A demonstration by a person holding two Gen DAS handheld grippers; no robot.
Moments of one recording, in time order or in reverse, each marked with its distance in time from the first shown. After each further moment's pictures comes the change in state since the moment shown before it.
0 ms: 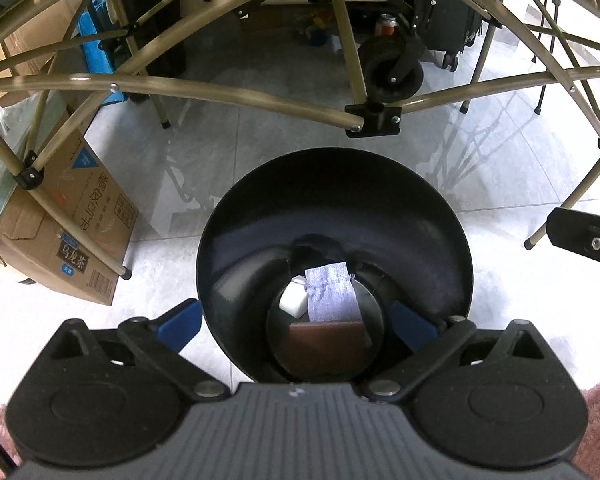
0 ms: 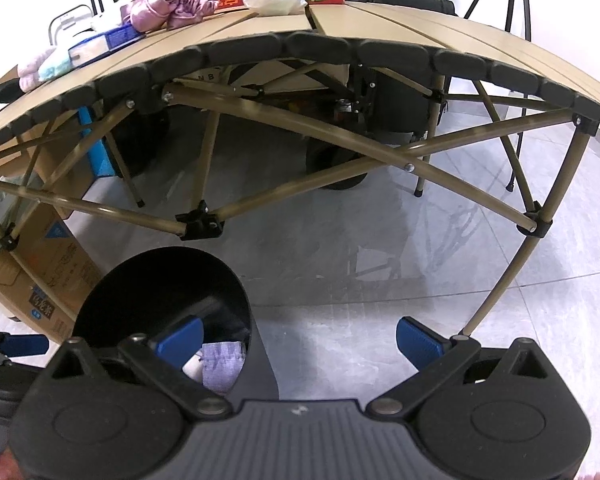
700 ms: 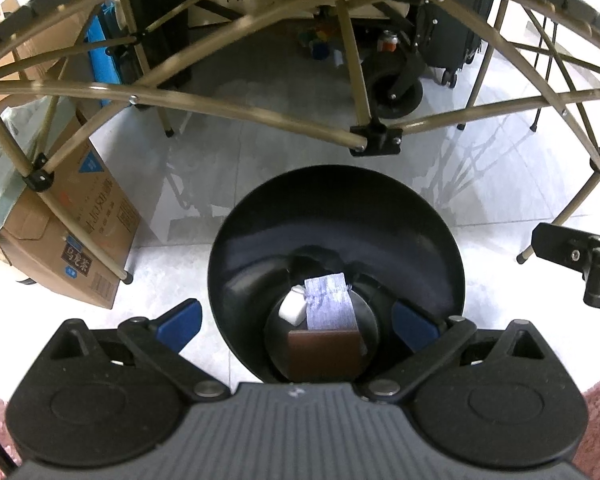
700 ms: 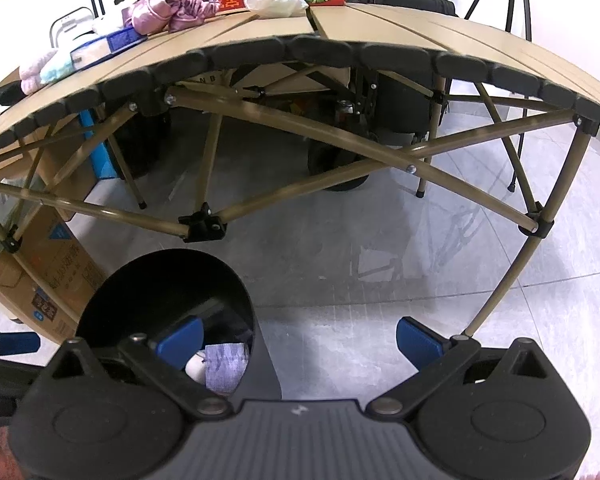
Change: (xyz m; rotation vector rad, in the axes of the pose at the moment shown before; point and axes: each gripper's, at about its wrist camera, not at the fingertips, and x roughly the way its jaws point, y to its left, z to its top) left arm -0.018 0.009 0.001 -0.028 -0.042 -0.015; right arm -0.002 0.002 0.001 0.002 -0.009 0.008
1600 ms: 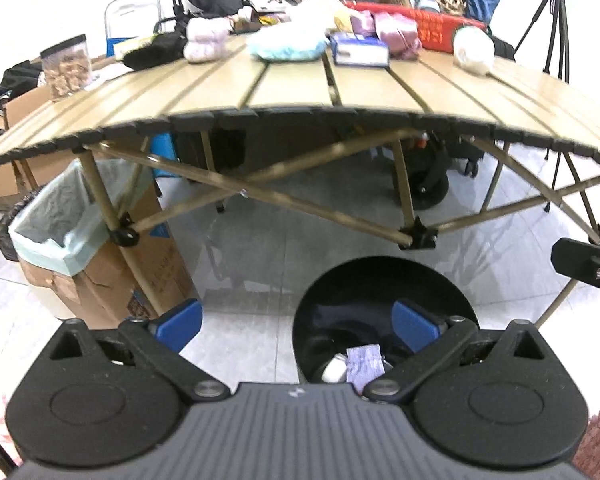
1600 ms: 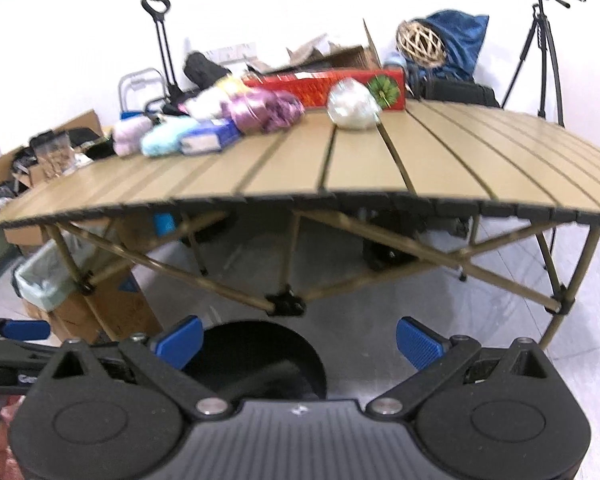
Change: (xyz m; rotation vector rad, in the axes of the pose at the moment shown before) left arm -0.085 0.050 -0.007 -0.074 -0.278 0.068; right arm -0.072 0.034 0.006 -0.079 -0.260 0.150
